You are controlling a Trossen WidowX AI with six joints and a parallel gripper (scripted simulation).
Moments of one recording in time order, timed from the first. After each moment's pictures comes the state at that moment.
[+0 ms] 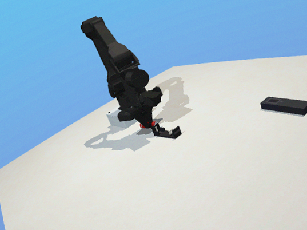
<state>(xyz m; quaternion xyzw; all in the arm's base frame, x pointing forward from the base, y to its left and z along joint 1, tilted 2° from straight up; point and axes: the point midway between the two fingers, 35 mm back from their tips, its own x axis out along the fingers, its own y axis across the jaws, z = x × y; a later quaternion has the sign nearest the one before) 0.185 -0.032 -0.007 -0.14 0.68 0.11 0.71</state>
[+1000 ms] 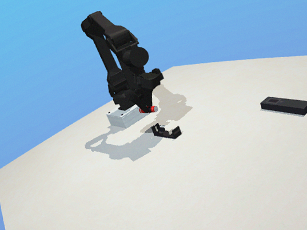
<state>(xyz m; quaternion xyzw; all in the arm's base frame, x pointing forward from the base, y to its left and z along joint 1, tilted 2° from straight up) 0.237 -0.037 0.064 -0.11 0.68 0.08 0.72</state>
